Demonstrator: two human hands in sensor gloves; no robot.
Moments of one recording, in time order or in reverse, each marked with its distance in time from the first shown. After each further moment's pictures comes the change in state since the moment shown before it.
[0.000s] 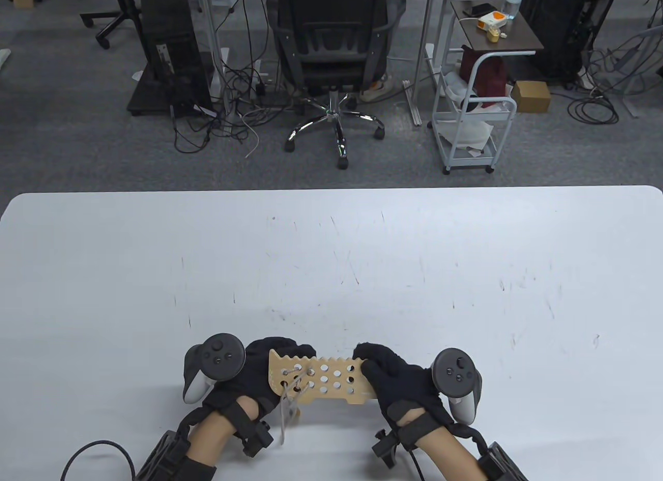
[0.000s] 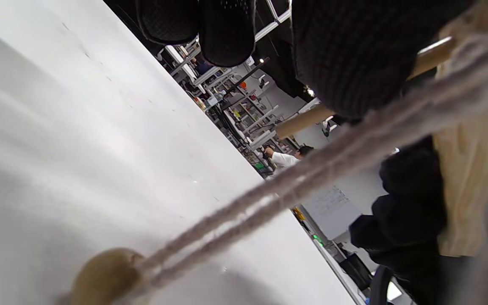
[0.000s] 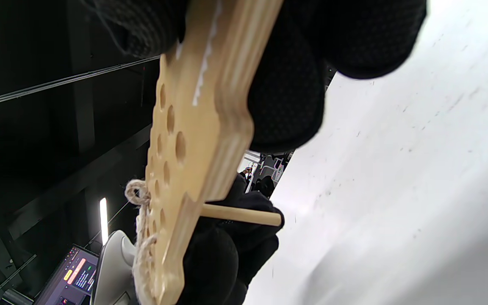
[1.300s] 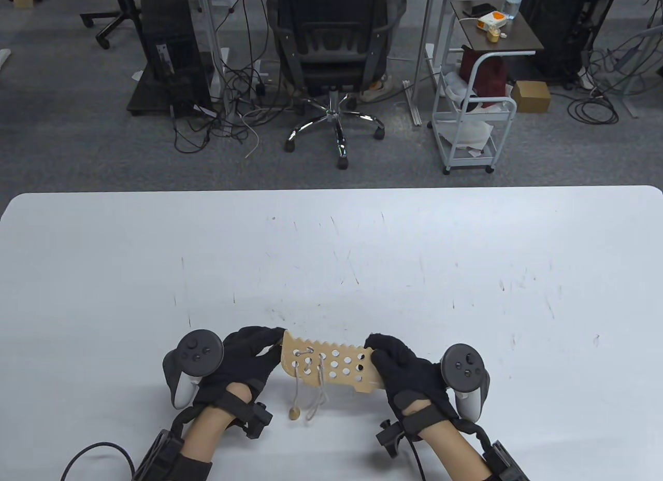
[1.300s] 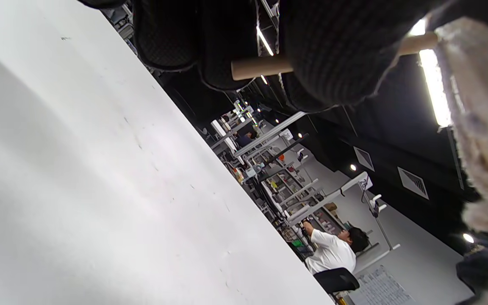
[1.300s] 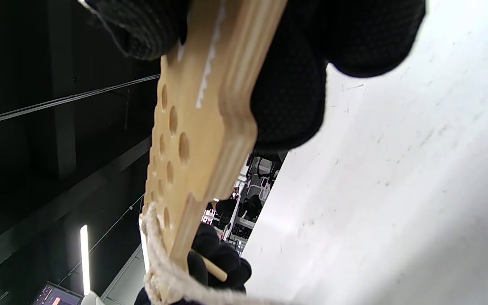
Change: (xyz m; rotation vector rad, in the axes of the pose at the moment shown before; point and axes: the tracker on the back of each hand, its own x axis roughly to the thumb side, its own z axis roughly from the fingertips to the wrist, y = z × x) left_hand -0.019 0.030 0.010 0.311 0.176 0.021; right_hand -0.006 -0.016 -0.004 -0.094 0.063 -0.010
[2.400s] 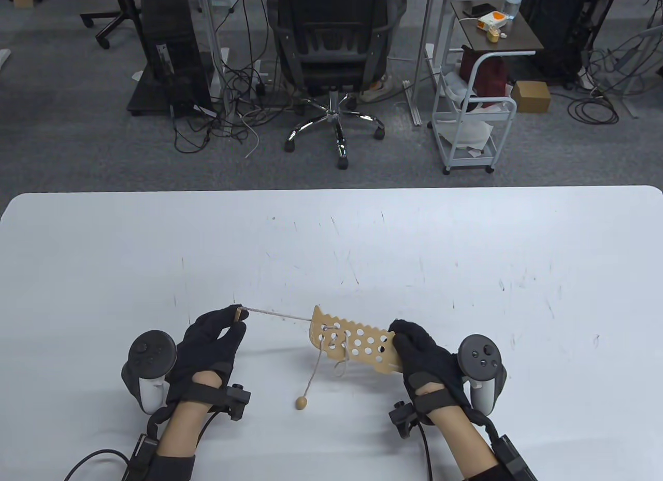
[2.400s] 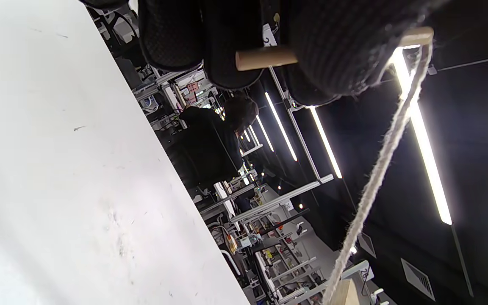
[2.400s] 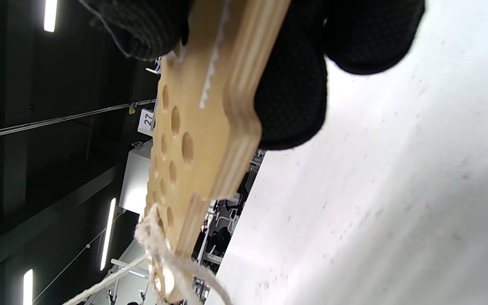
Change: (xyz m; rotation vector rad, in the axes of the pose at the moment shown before) left_hand -0.014 0.052 0.009 0.239 0.039 0.160; right_hand -0.020 -0.031 -0.012 -0.135 0.116 0.034
